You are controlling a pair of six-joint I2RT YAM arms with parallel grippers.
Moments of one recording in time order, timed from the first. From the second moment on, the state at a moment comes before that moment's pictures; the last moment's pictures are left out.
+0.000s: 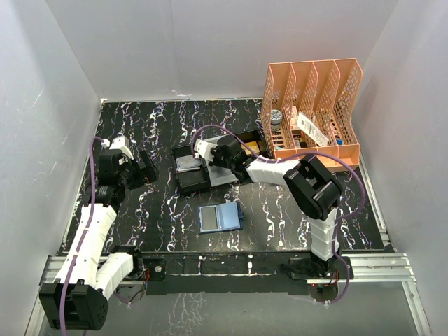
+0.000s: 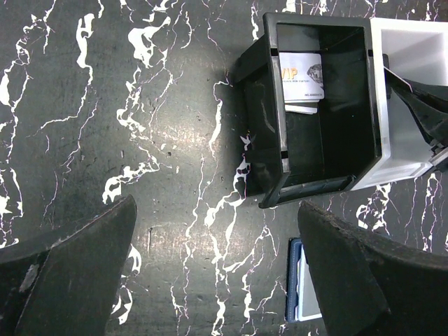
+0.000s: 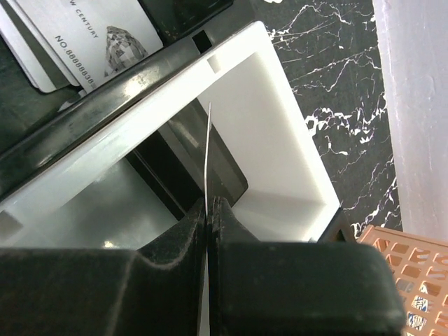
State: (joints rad) left arm -0.03 0.89 0.76 -0.55 0.09 -0.35; right arm 0.72 1.96 1.20 0.20 0.07 -0.75
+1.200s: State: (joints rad) left arm -0.03 0.93 0.75 -0.53 0.12 -0.33; right arm 0.71 2.02 1.26 0.22 0.03 -0.88
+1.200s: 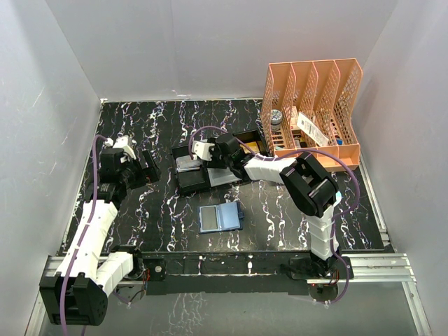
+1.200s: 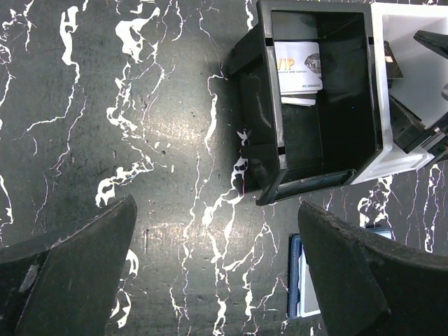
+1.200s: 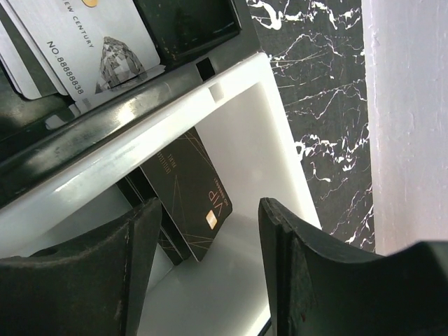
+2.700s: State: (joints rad) left arm -0.03 0.94 0.75 -0.52 0.16 -0.33; right arm 0.68 1.35 0.81 0.11 -0.19 0.58
